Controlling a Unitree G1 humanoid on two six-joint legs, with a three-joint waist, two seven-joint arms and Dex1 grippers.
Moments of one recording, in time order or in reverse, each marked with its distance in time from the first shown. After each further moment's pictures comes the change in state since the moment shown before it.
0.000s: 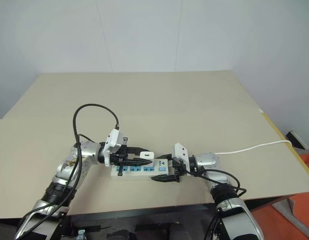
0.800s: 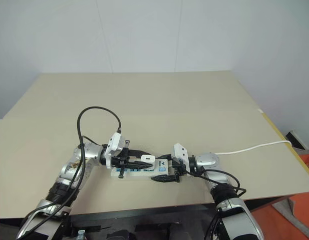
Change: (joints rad) left arm -0.008 -0.014 -0.030 0.072 0.003 -0.094 -0.045; right arm 0.000 0.000 0.000 0.000 -0.009 -0.003 -0.002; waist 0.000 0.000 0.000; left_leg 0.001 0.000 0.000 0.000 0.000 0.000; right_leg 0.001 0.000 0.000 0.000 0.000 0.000
